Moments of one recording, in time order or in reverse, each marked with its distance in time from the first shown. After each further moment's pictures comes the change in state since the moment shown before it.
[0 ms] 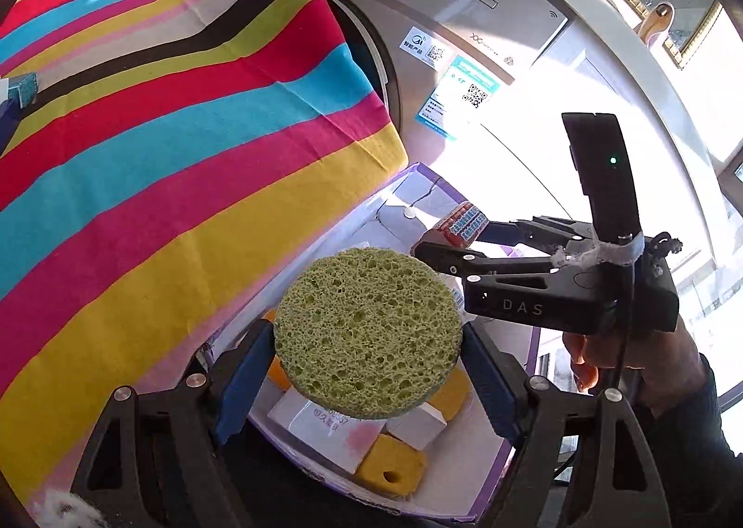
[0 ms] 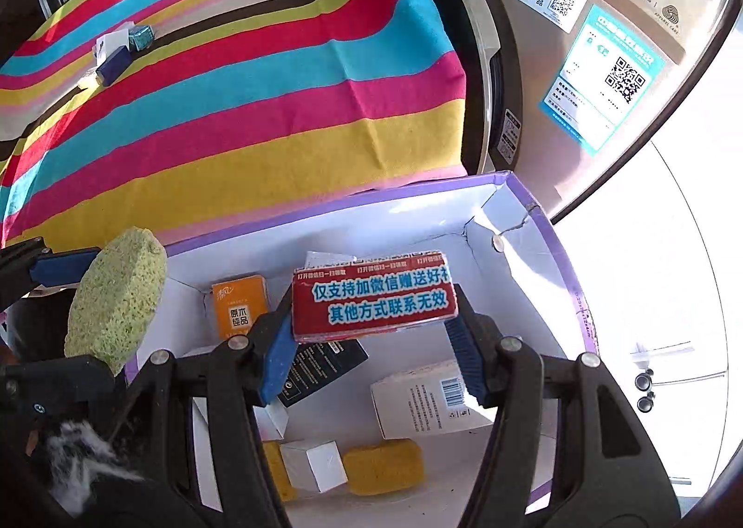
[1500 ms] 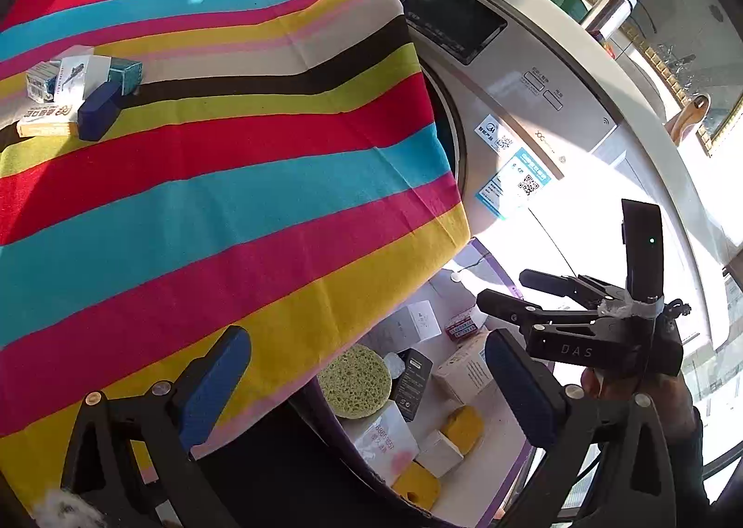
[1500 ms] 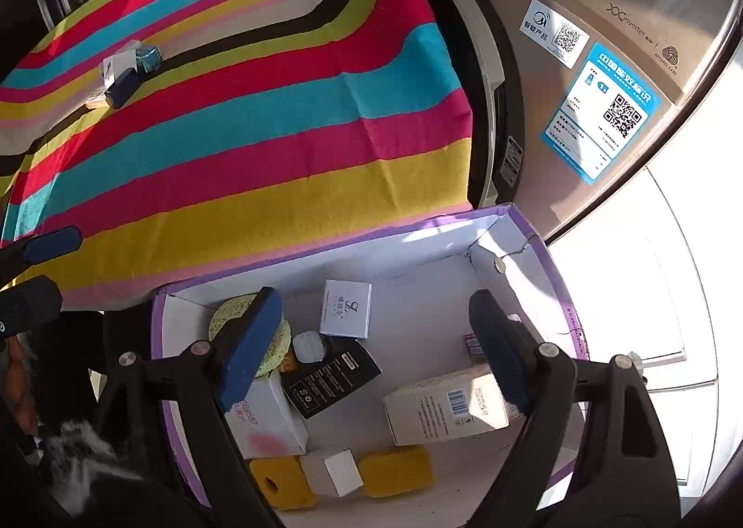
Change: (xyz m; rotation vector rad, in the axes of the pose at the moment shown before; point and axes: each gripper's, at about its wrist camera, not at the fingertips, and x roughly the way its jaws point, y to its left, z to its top) left arm -0.062 0.064 0.007 -0.200 -0.163 0.063; right arm -0.025 0.015 0.027 -0.031 -0.037 0.025
